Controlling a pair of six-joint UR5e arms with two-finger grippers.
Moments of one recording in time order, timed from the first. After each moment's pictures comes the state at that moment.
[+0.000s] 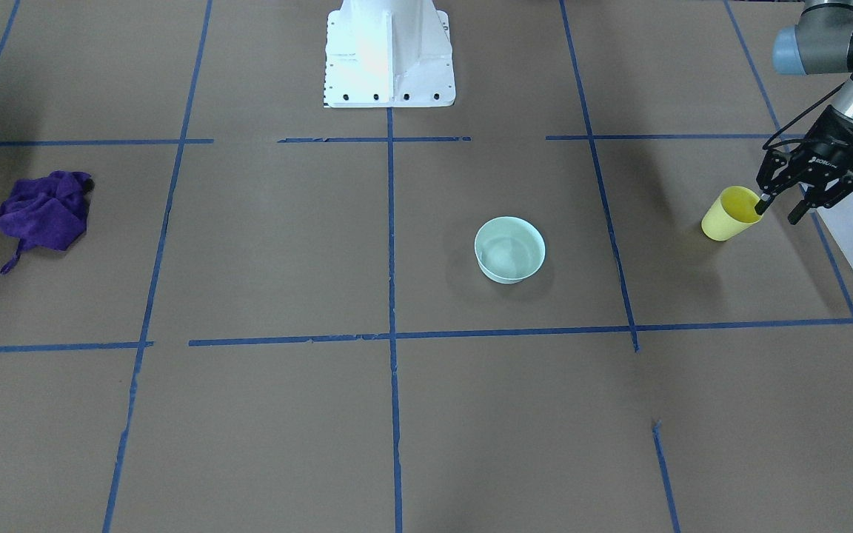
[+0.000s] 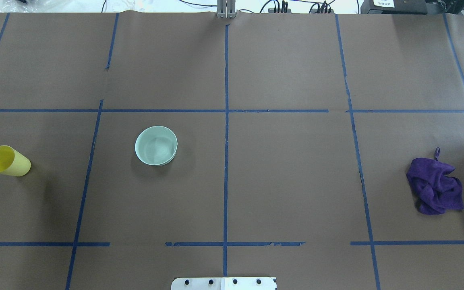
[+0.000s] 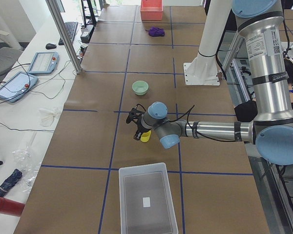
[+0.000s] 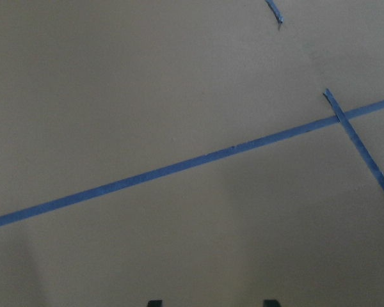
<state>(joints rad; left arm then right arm) -1.00 -1.32 -1.71 -2.61 -2.05 -0.64 1.56 -1.76 1.88 -1.32 2.38 0.03</state>
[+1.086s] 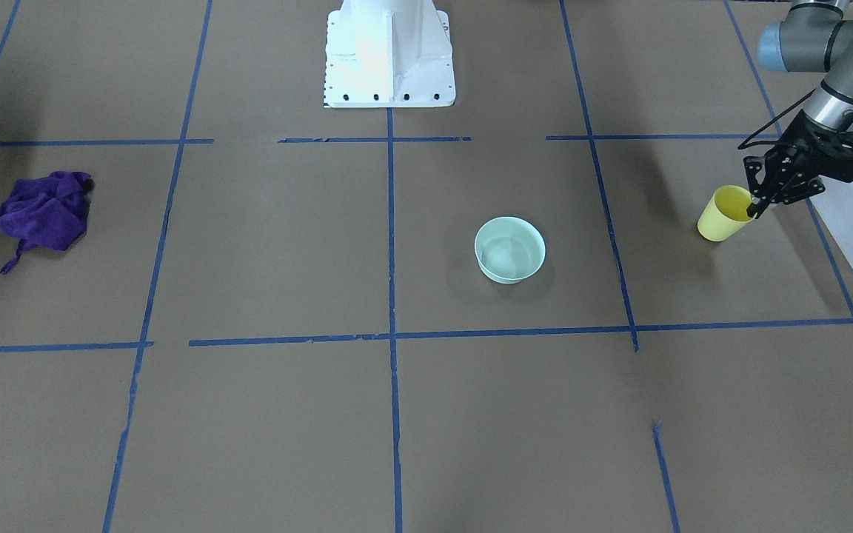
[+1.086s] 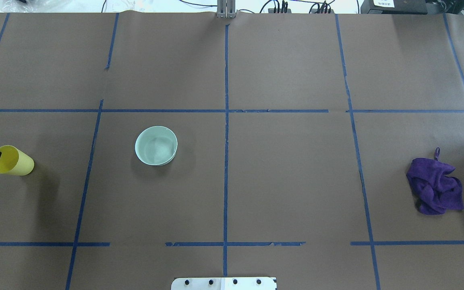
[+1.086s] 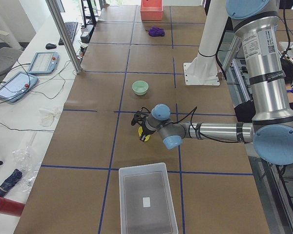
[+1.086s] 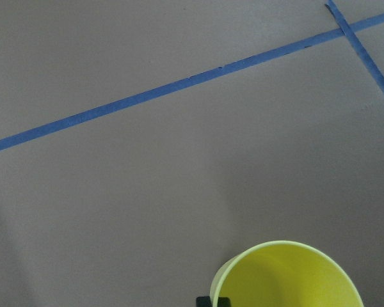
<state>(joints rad) -0.92 -1.31 -1.71 -2.61 -2.02 -0.56 1.56 -1.77 1.88 -1.32 2.38 0.03</state>
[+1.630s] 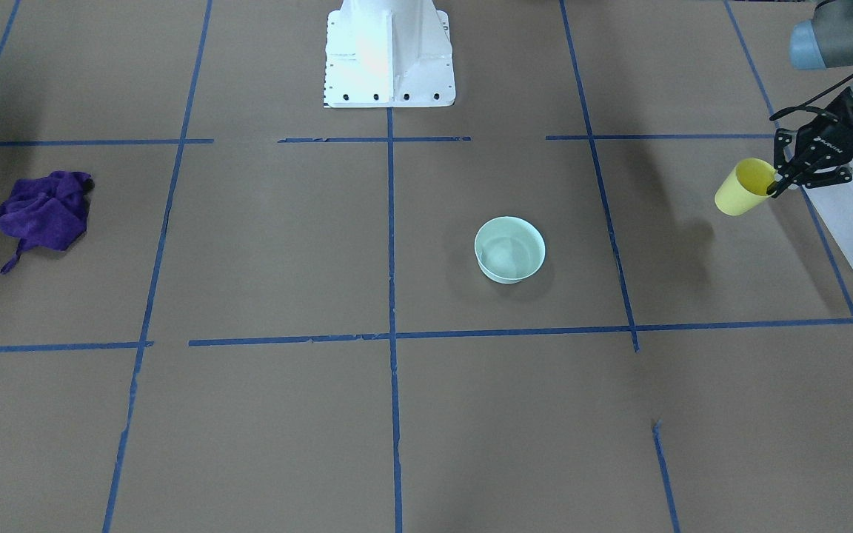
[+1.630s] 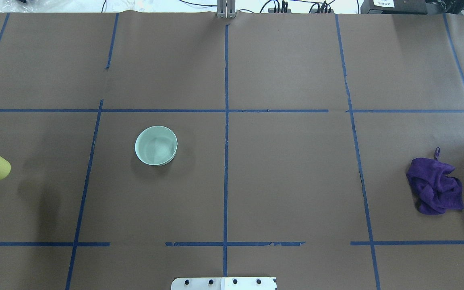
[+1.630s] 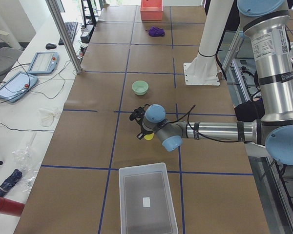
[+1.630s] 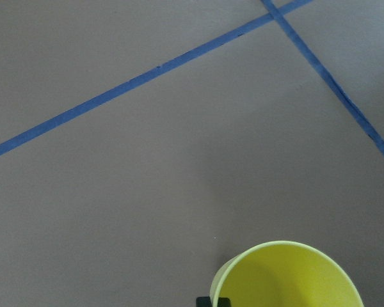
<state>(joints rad) -1.17 -1.31 -1.73 -2.46 -2.34 -0.10 1.56 -1.77 1.88 -1.32 2.38 0.03</state>
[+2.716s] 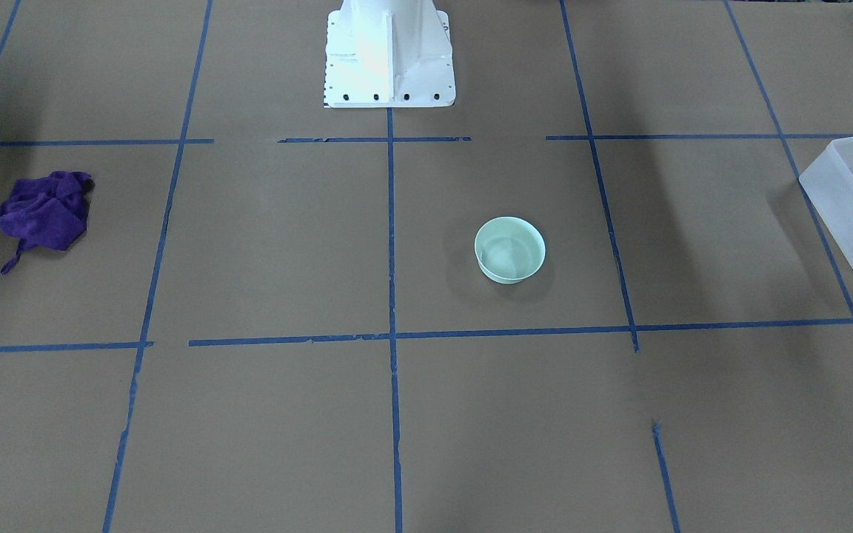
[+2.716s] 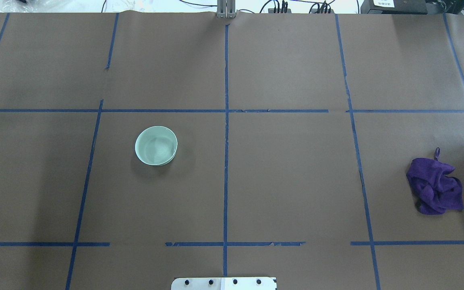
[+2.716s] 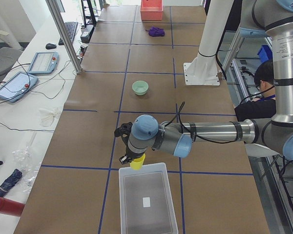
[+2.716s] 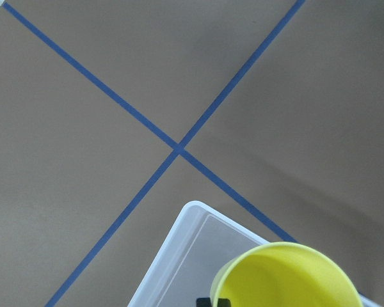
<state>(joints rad) -1.65 -1.40 -1.61 -1.99 -2.35 0.74 1.56 -1.77 1.88 -1.32 2.38 0.03</state>
